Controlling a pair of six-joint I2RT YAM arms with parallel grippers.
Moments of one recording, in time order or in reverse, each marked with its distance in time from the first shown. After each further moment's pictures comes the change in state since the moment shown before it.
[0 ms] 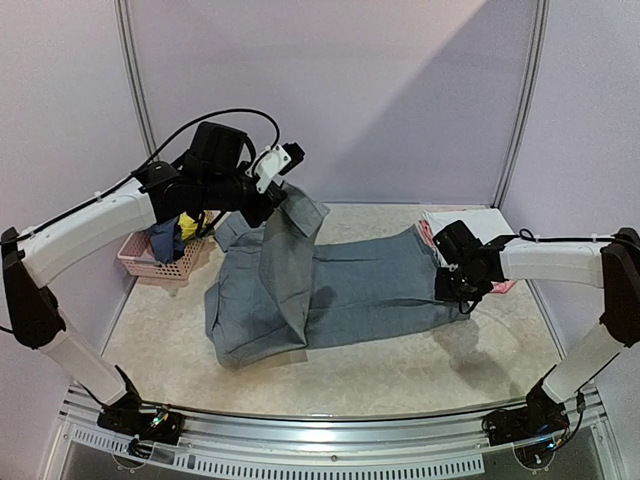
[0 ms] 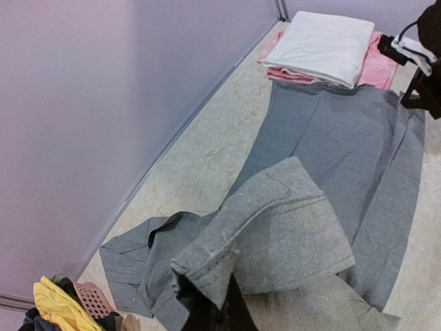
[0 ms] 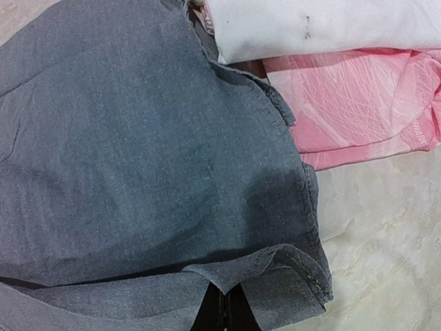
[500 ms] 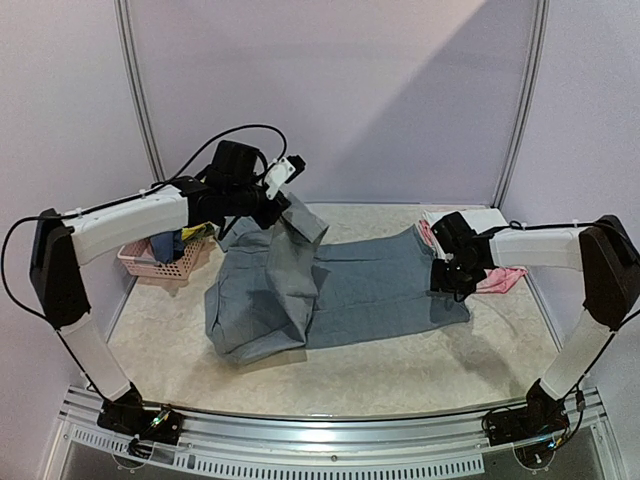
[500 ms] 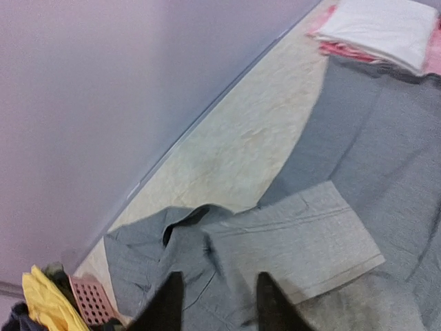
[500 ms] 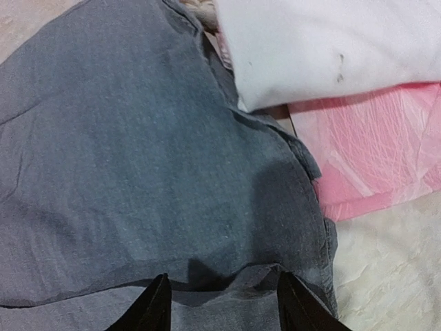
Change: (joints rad) left arm 0.108 0.176 -0.051 0.225 0.002 0.023; right arm -0.068 0.129 0.093 0.043 -0.069 -0.050
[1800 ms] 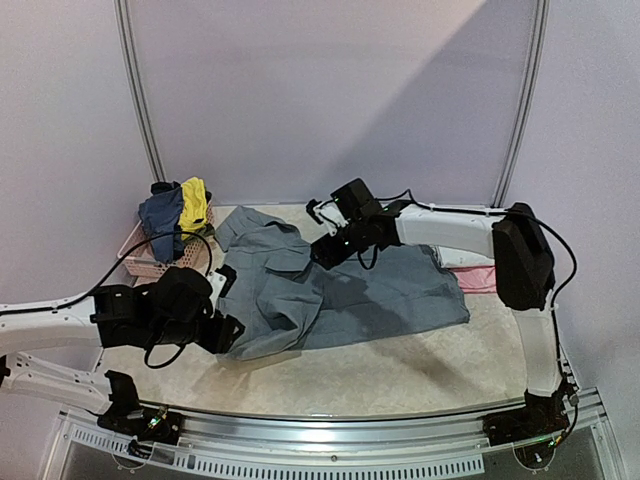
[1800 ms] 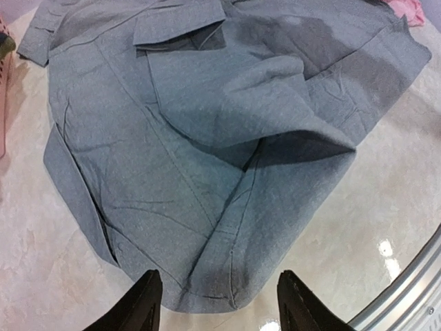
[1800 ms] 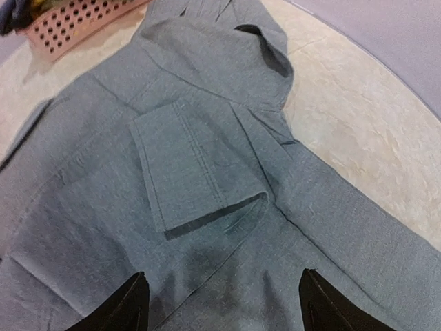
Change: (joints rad) left arm -0.375 -0.721 -0.806 -0.253 -0.220 -0.848; right arm 0.293 0.496 0.771 0.098 -0.315 -0.597
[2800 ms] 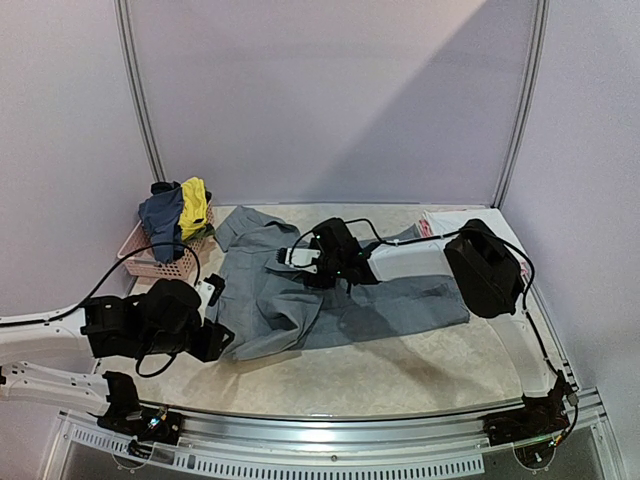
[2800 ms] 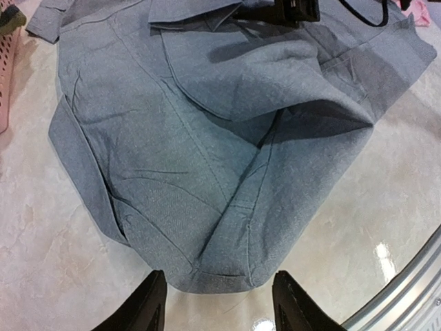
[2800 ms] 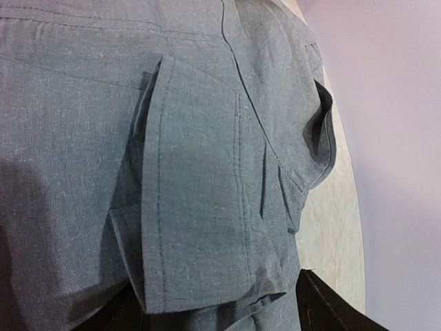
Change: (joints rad) left arm -0.006 -0.119 -0.098 -0.027 -0.006 -0.045; right arm 0.078 0.223 -0.035 0.402 0.211 -0.833
